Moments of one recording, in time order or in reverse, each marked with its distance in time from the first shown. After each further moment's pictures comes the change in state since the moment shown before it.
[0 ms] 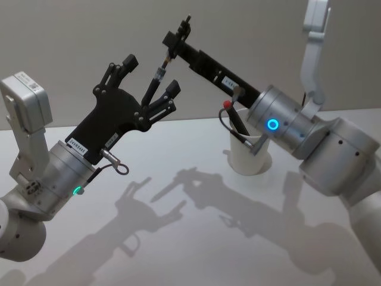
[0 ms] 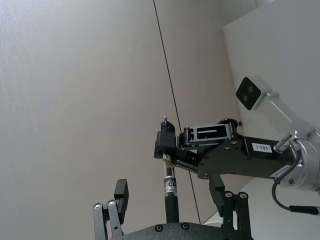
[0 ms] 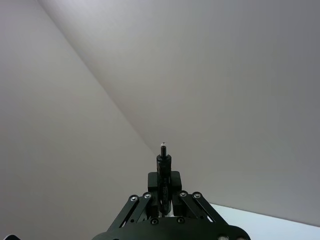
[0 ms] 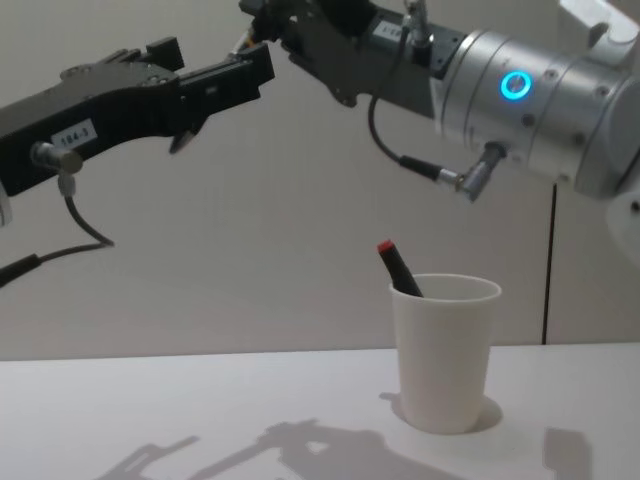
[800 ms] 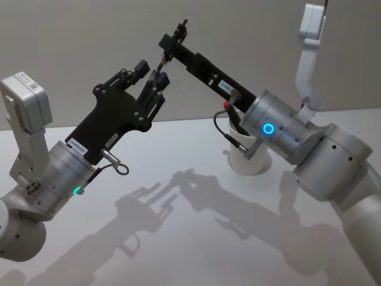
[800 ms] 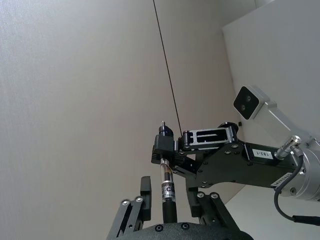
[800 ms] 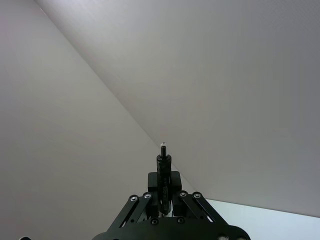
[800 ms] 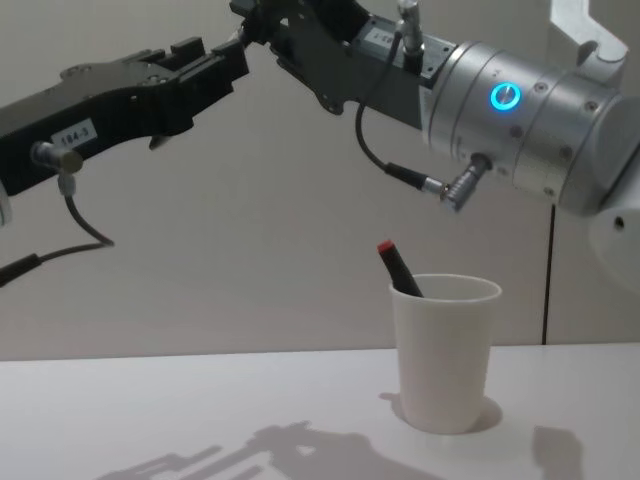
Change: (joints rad) left arm 0.000 0.000 0.000 0.000 0.000 -0.001 0.000; right arm -0.007 -0.019 -0.008 0.027 0.056 -0.003 0.024
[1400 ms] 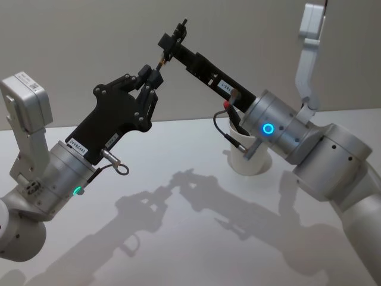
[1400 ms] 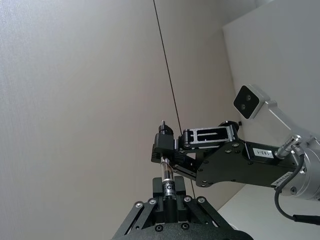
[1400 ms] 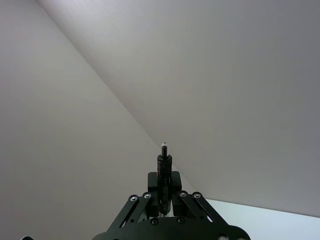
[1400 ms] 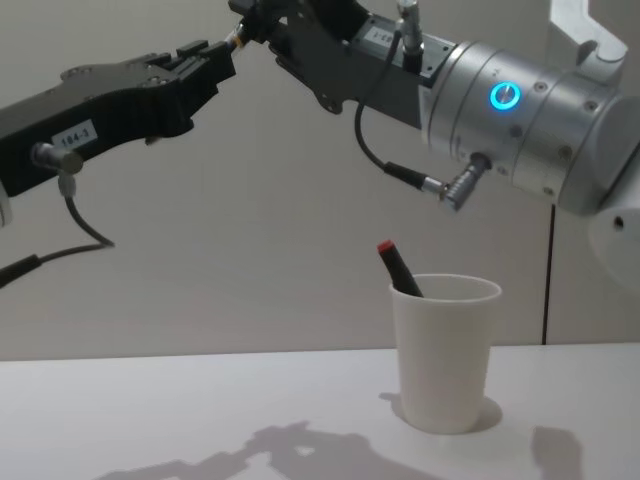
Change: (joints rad) left arm 0.000 0.000 0.000 0.000 0.000 0.001 0.000; right arm 0.000 0.000 0.000 0.000 0.001 0.000 0.002
